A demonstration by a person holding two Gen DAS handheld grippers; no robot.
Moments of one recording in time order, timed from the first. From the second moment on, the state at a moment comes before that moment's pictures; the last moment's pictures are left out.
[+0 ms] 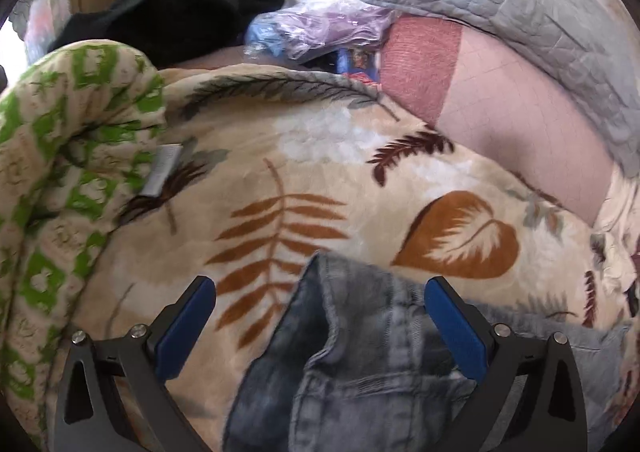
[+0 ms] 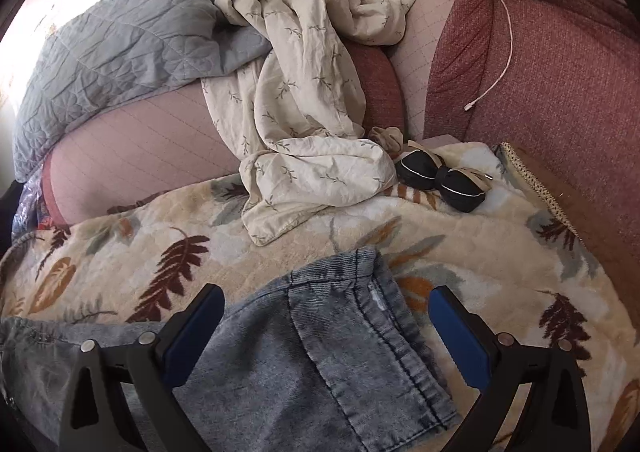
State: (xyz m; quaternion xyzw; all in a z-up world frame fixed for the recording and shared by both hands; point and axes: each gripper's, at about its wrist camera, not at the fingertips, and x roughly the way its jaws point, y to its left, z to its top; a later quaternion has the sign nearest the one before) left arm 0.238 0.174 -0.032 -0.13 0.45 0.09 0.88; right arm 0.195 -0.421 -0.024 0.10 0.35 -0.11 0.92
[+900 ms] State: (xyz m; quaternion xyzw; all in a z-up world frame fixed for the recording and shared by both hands) left arm 0.248 0.161 -0.032 -0.17 0.42 0.01 0.89; right arm 0.221 -0.468 -0.029 0.18 0.36 -0.09 0.91
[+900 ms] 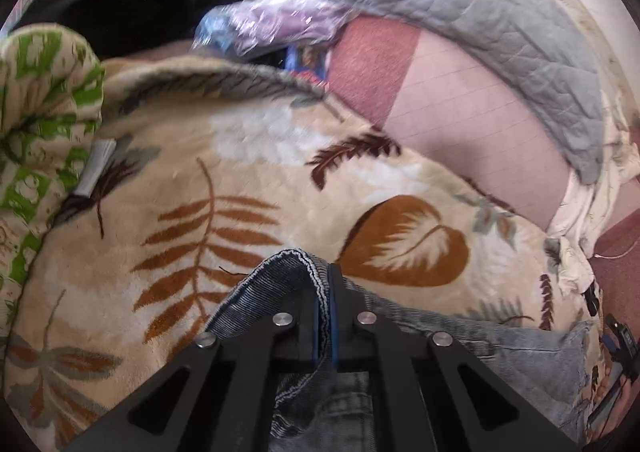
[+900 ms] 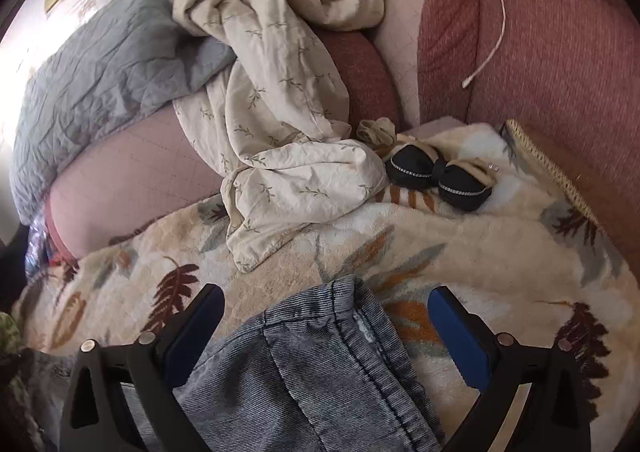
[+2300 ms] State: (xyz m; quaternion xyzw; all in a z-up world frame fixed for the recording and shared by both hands) left arm 0.051 0.201 0.028 -0.30 0.31 -0.07 0.90; right arm 0.021 -0.503 0.032 0.39 0.21 -0.05 0.90
